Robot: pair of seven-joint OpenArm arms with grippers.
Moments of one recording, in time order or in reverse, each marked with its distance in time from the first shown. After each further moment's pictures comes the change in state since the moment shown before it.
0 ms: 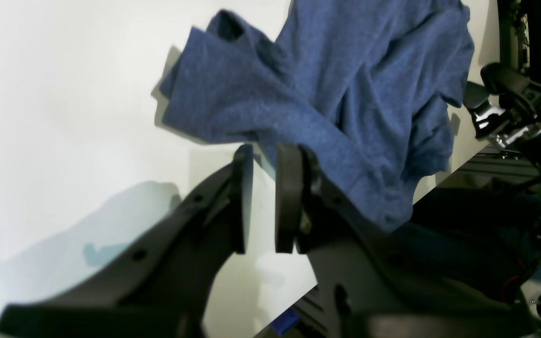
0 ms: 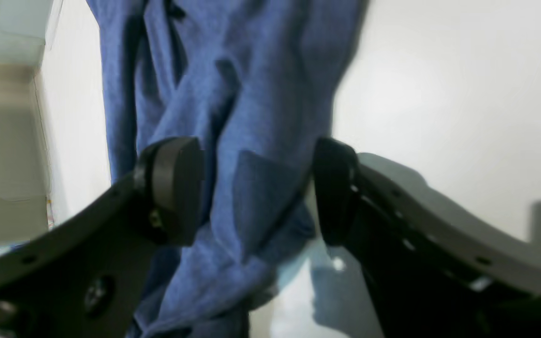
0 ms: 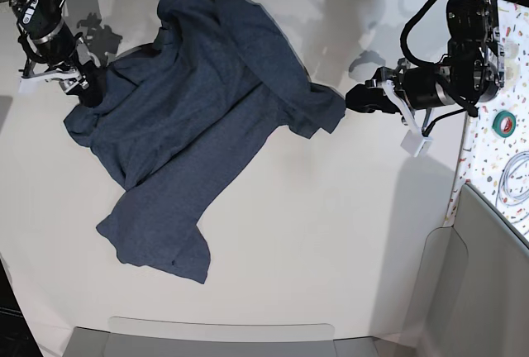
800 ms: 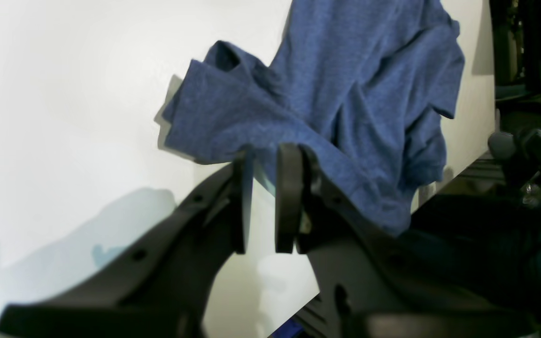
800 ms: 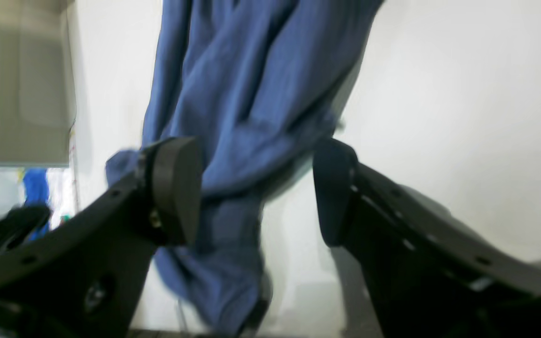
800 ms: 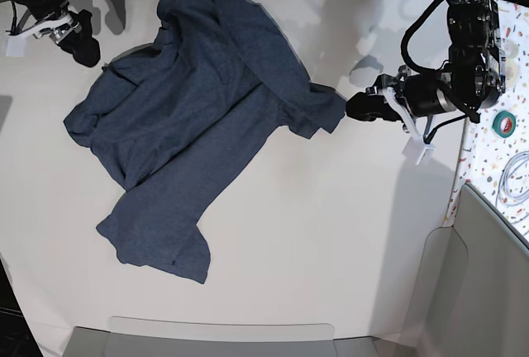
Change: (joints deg) left arm -1.9 0.1 0.0 0.0 0.0 0.0 0.0; right arm -17.2 2.1 5.7 12.2 13.0 6.3 -0.3
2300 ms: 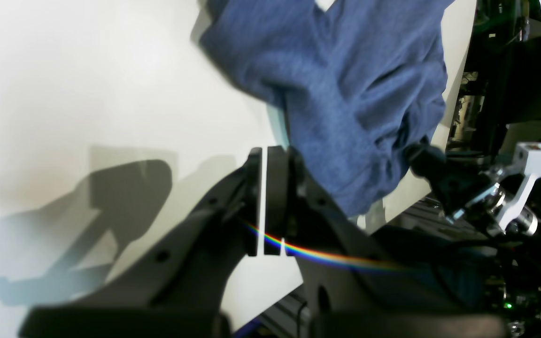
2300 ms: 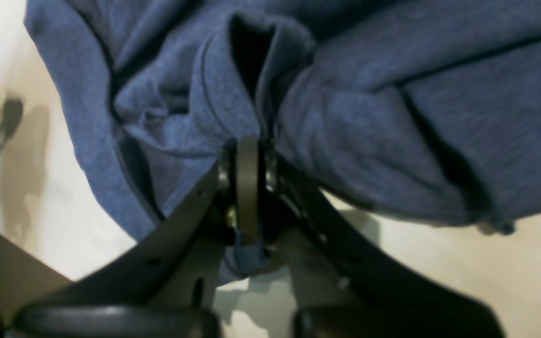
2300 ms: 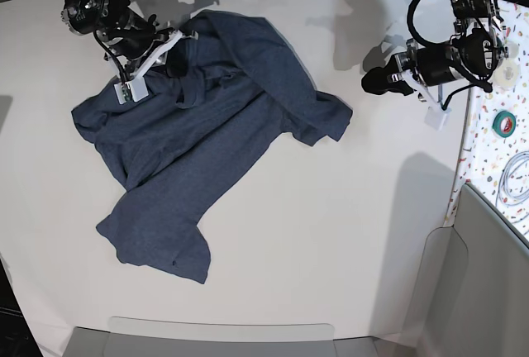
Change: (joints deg) left arm 8.0 3.8 -10.3 -7.6 -5.4 -0.2 -0.2; right arm 10.6 3.5 -38.4 1.8 -33.7 -0.2 0.3
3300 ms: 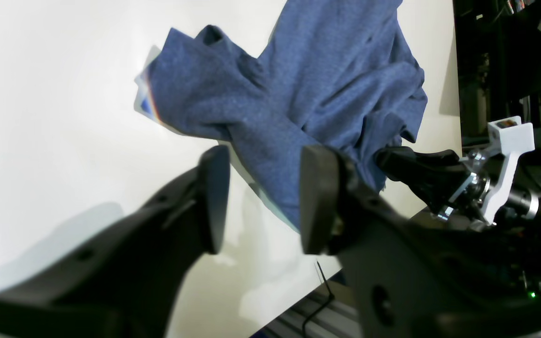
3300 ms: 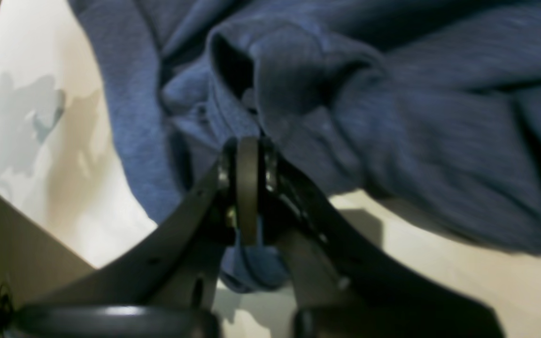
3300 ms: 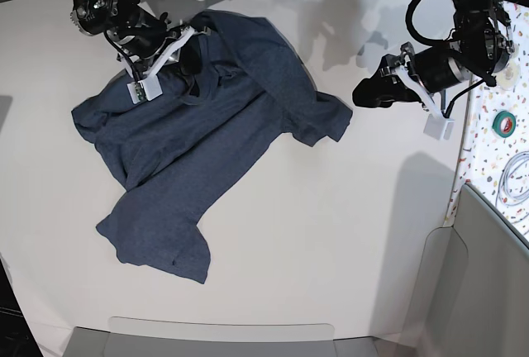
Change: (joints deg) left arm 1.5 1.2 0.3 14.9 2.7 0.0 -3.0; right arm 0.9 0.0 -3.1 0.0 0.1 0.2 0.1
